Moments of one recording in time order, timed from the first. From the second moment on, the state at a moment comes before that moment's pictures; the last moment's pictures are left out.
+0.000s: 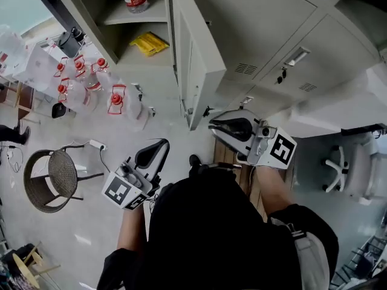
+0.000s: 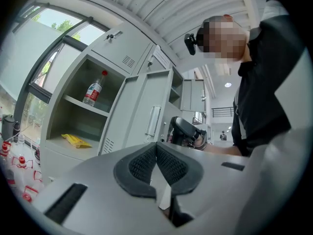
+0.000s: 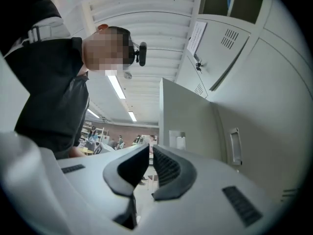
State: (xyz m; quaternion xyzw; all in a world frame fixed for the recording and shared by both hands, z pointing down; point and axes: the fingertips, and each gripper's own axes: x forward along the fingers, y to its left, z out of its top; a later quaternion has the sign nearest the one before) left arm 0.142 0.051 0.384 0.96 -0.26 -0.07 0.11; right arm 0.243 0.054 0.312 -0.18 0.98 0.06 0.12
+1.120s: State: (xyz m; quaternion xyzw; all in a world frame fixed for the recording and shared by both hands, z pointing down) left arm 0.017 0.194 0.416 0.97 -0.21 -0.08 0.12; right arm 0.066 0.182 0.390 -0.30 0.95 -0.01 0.02
